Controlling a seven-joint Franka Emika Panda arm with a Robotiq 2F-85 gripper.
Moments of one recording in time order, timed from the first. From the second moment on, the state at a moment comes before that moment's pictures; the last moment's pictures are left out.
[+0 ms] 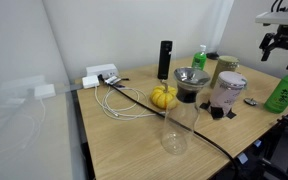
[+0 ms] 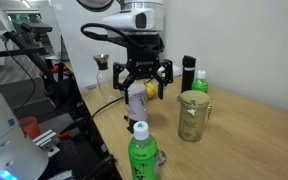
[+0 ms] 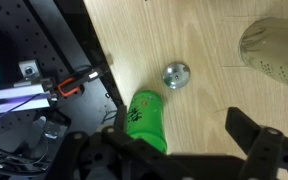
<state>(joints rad) -0.42 -0.35 -0.03 -2.78 -0.10 2.39 1.63</state>
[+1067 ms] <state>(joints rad) -0.37 -0.02 -0.17 -2.78 -0.01 2.66 1.92</state>
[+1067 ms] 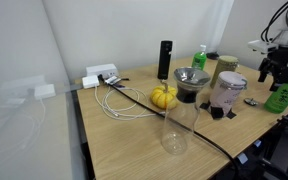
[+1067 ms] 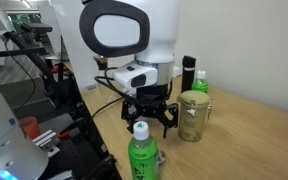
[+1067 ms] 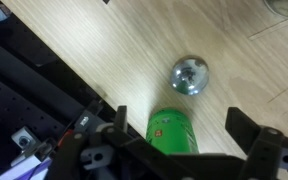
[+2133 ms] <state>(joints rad) -0.30 0.12 -0.22 -2.78 0.18 2.83 1.90</state>
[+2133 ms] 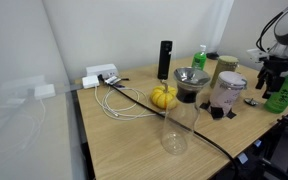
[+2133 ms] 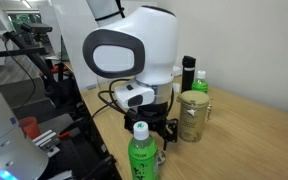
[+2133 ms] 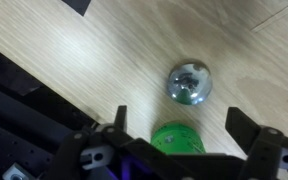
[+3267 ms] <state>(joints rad) -0.23 0.21 -0.22 -2.77 0.34 2.87 1.86</state>
